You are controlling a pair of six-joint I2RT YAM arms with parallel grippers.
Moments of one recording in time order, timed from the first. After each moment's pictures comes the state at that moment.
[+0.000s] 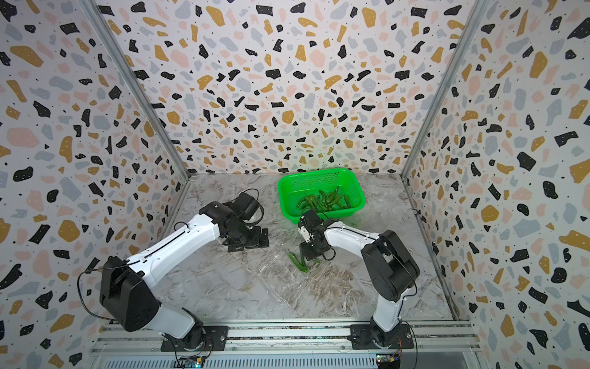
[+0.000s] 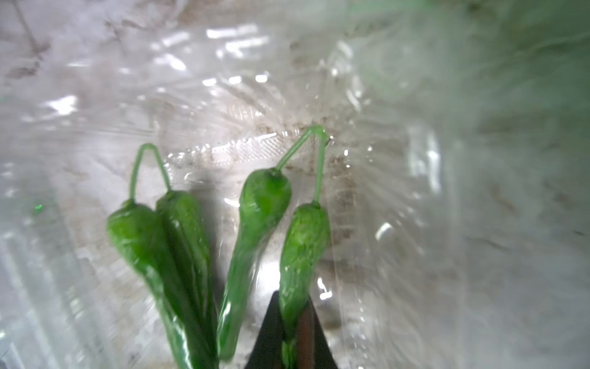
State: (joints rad) left arm -0.57 1.52 1.32 -1.11 0.11 -0.60; right arm 0.67 1.71 1.16 -0.69 -0.15 0.14
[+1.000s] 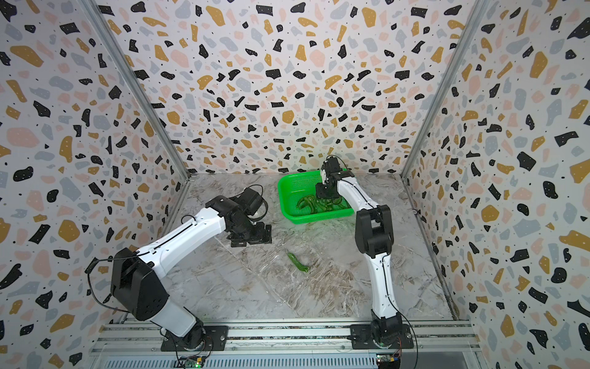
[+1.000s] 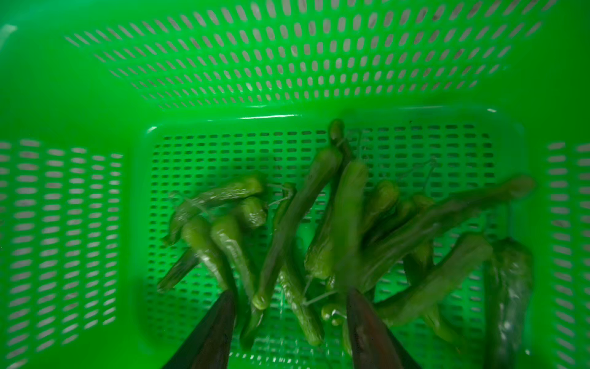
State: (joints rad) left arm -0.57 1.58 1.40 -1.14 0.10 -0.58; right arm 0.31 2.33 2.07 -0.81 -0.14 0.13
